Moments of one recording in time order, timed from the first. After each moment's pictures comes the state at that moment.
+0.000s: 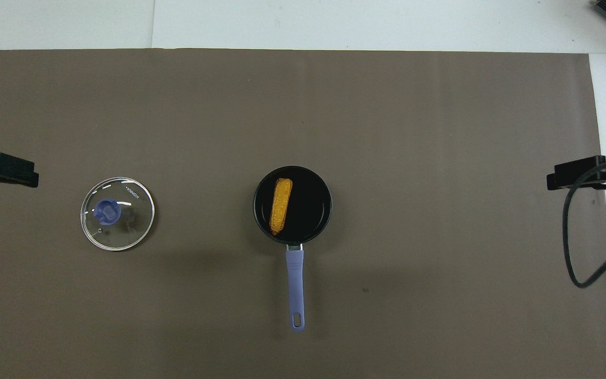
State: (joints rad) left arm -0.05 -0.03 0.01 -1.59 0.01 1.55 0.00; right arm 0.07 -0.06 -0.06 -1.53 0.00 1.50 0.06
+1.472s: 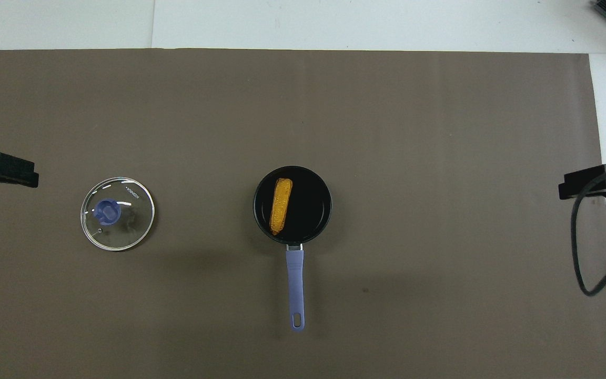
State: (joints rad) left arm -0.05 -0.03 0.01 -1.59 0.01 1.55 0.00; right arm 0.07 -0.06 -0.06 -1.52 -0.02 1.44 0.06
